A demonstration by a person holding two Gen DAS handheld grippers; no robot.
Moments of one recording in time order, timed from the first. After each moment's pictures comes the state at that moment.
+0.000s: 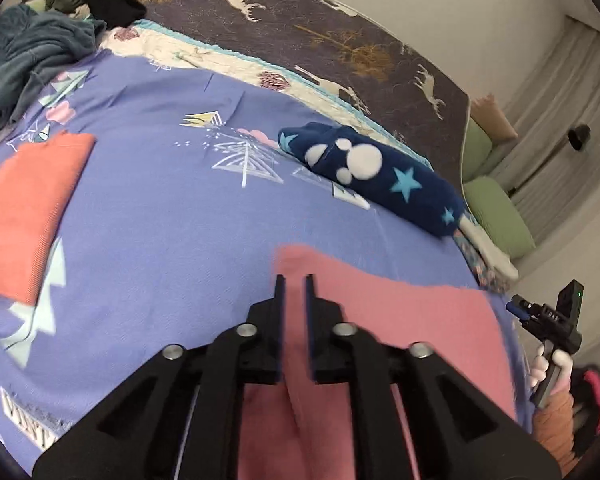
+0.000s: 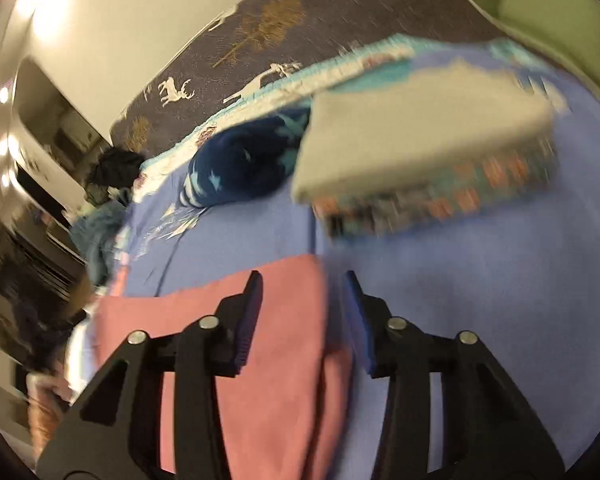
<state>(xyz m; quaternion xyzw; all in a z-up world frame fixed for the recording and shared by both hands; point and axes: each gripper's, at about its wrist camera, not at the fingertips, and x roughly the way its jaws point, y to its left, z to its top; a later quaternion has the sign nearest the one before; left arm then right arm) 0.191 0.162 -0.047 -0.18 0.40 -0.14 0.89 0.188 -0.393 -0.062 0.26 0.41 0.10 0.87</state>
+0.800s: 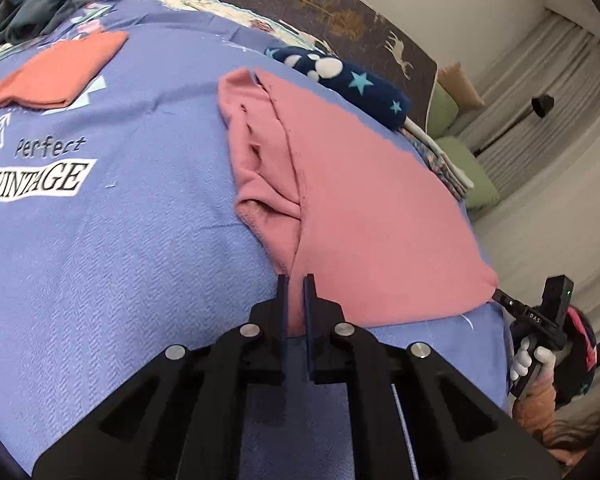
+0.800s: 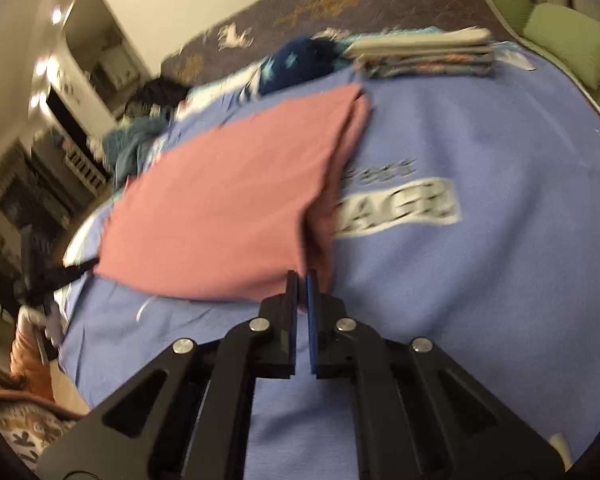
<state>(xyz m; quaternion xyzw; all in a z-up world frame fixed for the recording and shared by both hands) -0.010 0.152 -0.108 -0.22 0.43 -0.18 0.86 -0.042 -0.365 -0.084 0.15 0.41 0.15 0.89</state>
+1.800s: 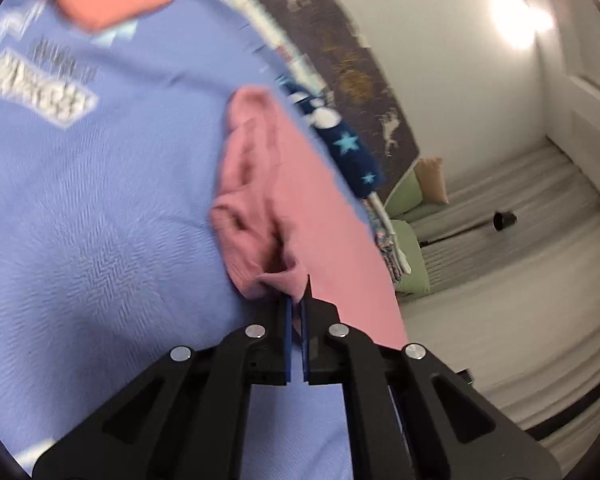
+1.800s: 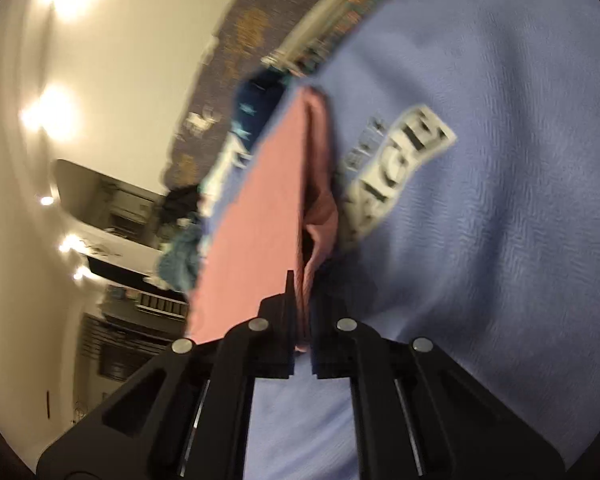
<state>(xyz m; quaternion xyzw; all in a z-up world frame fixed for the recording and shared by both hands) -0.026 0.166 -0.102 -0.42 0.36 -0.20 0.81 -0.031 -0.371 -0.104 0.46 0.36 0.14 0.80</state>
